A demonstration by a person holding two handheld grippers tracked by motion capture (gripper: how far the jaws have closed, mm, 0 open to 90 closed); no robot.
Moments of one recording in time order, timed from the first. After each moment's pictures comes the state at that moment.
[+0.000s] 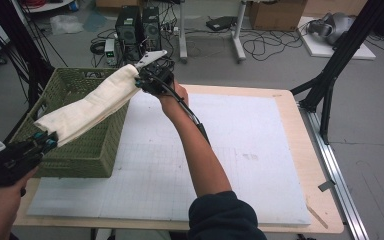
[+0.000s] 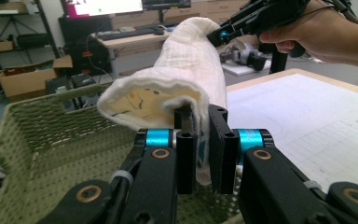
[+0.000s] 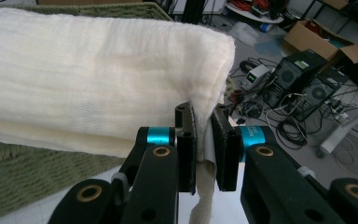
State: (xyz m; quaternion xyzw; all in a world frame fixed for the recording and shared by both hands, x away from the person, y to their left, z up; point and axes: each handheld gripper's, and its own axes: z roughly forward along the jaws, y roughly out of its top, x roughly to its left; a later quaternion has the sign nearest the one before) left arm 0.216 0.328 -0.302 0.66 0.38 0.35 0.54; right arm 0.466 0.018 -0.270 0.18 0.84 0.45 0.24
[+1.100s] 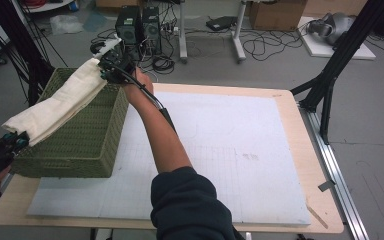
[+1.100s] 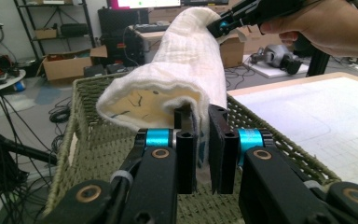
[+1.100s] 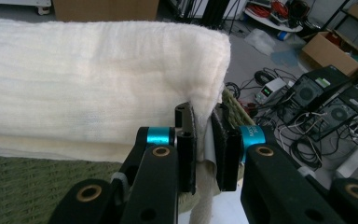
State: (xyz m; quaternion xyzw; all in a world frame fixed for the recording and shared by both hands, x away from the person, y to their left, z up) left arm 0.213 0.380 -0.311 0.63 0.43 0.38 0.52; right arm 0.494 0.116 -0.262 0.15 0.85 0.44 0.23
